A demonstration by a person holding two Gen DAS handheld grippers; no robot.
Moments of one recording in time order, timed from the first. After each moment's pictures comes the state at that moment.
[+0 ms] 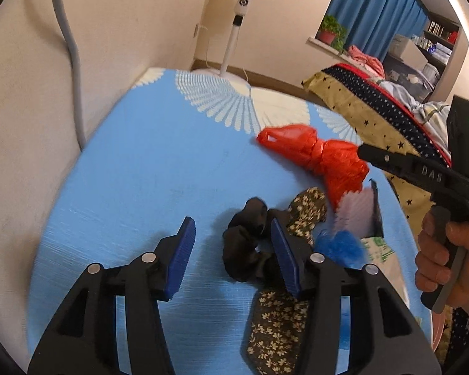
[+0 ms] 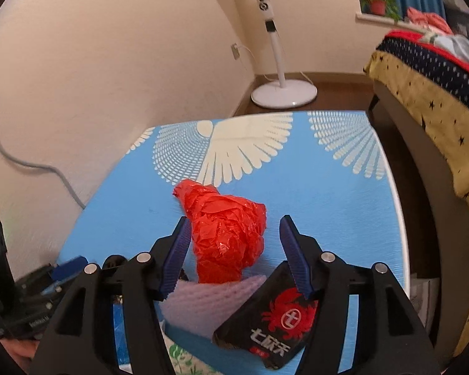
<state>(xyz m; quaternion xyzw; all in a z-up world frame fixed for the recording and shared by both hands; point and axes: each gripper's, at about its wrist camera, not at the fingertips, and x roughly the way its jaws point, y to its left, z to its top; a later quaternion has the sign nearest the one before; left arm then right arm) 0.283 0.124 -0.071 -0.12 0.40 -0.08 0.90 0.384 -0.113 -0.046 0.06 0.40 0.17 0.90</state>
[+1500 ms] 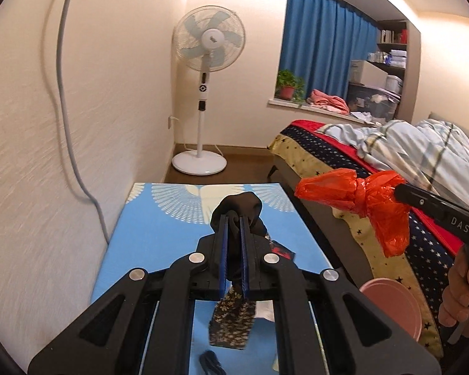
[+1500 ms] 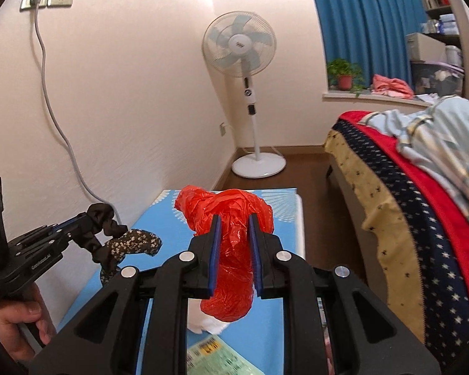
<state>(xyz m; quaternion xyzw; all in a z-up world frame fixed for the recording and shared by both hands) 0.163 0.044 0.104 -0.03 0.24 -0.09 0.97 0.169 -0.201 0.119 0.04 0.24 0.11 0.96</state>
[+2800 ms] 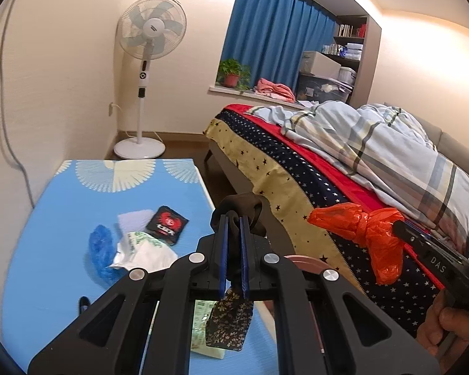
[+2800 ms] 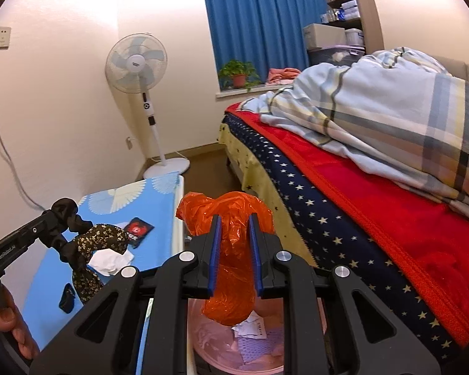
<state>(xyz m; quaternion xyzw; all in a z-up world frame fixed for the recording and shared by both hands) 0.094 -0.083 0.076 -0.05 0.26 -0.19 0.95 0.023 -0.332 0.073 0.09 0.23 -0.10 0.96</state>
